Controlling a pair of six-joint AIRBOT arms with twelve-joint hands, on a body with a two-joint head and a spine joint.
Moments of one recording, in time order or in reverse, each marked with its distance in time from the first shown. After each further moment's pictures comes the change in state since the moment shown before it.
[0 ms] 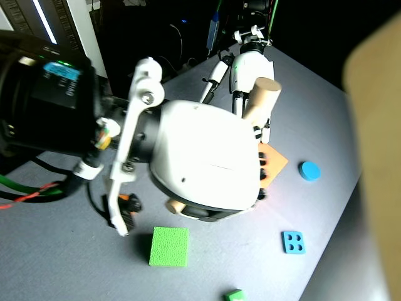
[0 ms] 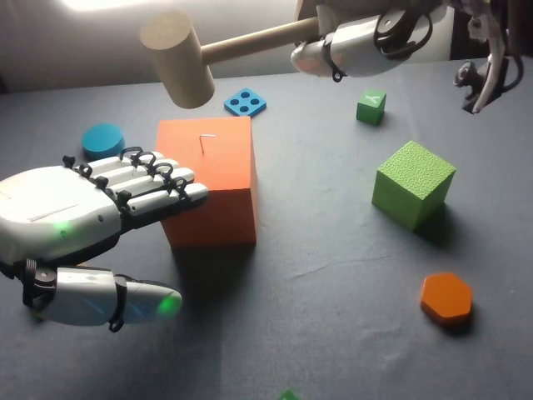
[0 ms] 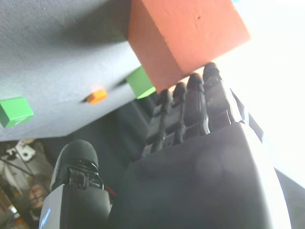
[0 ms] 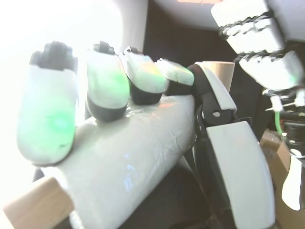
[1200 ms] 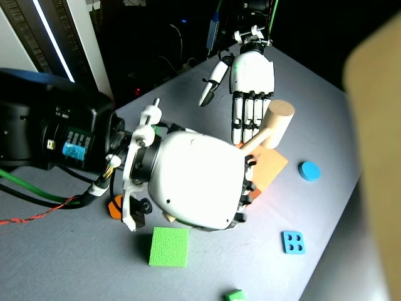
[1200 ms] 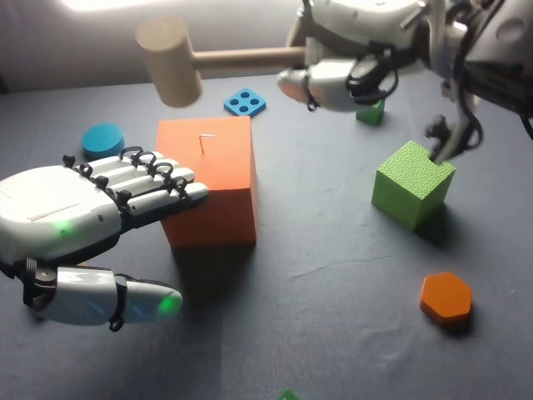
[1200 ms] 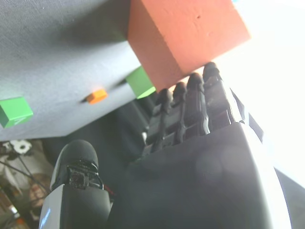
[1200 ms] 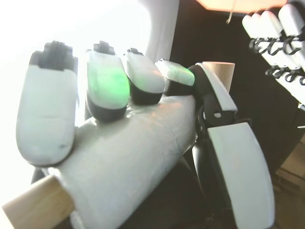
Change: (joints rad) left arm -0.002 0.000 0.000 0.001 0.002 0.000; right arm -0.108 -0.035 -0.080 1.188 0.302 -1.030
